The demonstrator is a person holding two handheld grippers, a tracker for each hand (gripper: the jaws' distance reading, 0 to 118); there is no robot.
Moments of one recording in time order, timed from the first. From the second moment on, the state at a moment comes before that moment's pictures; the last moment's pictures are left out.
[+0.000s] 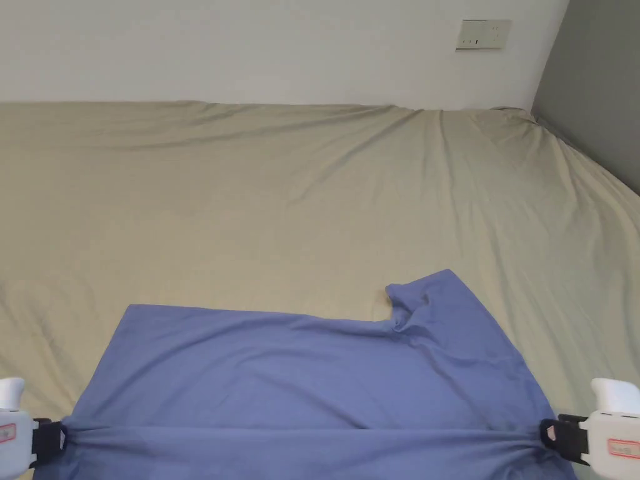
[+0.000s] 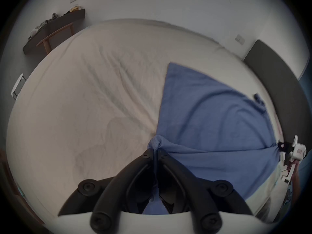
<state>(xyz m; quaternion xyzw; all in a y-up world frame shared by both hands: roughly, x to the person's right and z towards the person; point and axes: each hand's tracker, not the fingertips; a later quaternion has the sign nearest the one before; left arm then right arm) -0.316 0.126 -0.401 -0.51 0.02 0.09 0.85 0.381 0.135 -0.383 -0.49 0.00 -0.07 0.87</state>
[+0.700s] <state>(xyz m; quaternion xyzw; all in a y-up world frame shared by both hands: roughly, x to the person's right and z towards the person) -0.307 0.134 -0.317 -0.50 0.02 0.05 0.86 0.372 0.205 -0.202 -0.35 -0.04 -0.04 0.93</state>
